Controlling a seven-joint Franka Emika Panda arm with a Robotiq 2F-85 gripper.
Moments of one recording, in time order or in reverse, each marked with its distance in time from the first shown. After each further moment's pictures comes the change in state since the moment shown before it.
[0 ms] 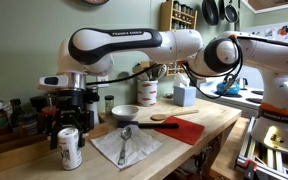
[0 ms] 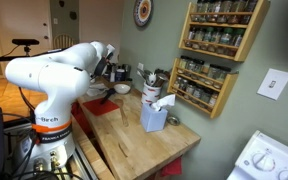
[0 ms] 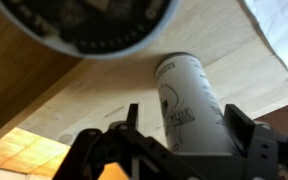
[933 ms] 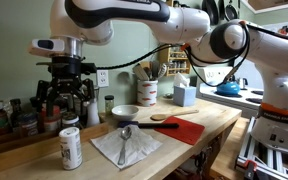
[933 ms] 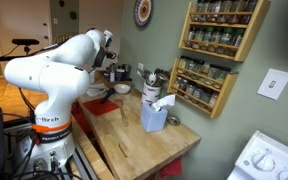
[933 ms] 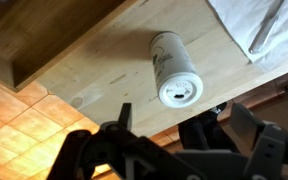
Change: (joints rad) arm 0.040 -0.150 -0.053 0.002 -0.080 -0.109 0.011
